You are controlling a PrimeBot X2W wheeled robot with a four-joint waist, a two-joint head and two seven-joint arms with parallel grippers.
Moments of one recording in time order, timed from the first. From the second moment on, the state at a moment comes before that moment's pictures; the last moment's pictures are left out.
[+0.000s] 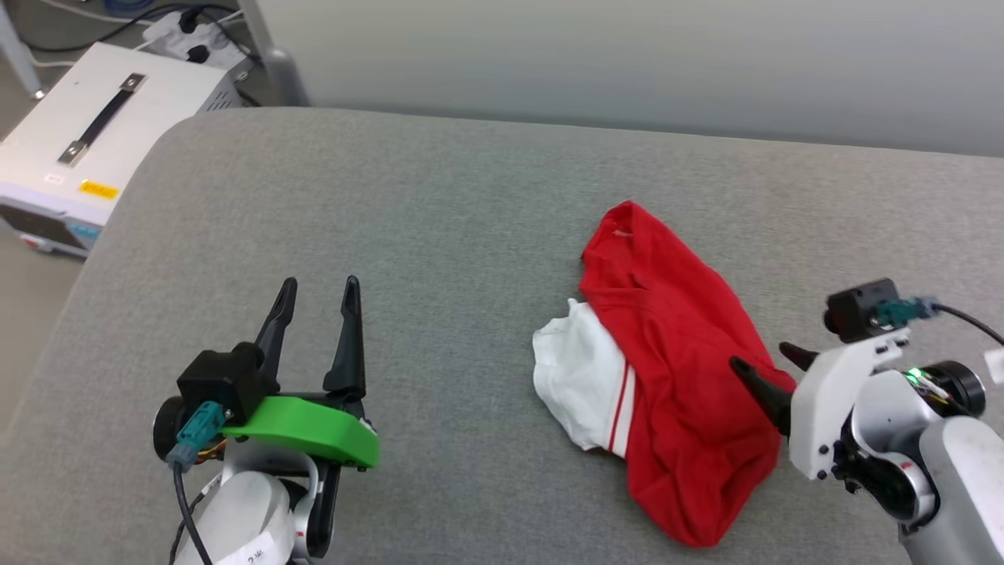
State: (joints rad) left arm -0.19 0.25 -0.28 0.11 -0.47 0.10 -0.26; right arm -0.24 -0.35 0.25 0.10 0.52 0.13 0.52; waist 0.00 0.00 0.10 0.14
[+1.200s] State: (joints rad) left arm -0.15 0.17 -0.20 0.18 -0.40 0.01 -0.26; right arm 0.01 -0.23 -0.10 0.16 0.60 0.13 0.59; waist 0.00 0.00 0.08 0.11
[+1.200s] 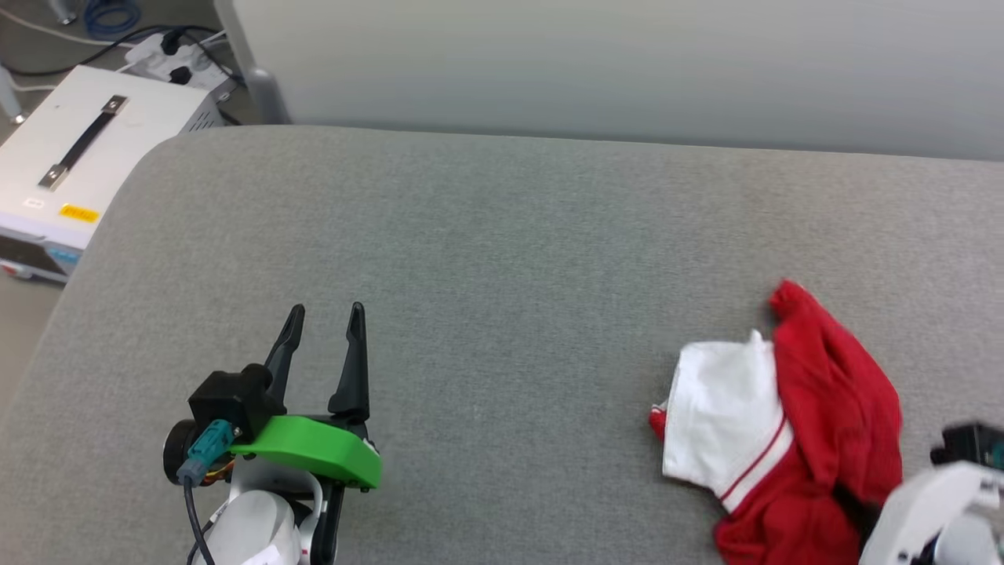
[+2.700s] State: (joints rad) left arm -0.11 0.19 -0.24 0.16 -0.41 0.03 -0.22; right arm 0.00 -0.32 0.33 -0.04 0.43 0.13 0.58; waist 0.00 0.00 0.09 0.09
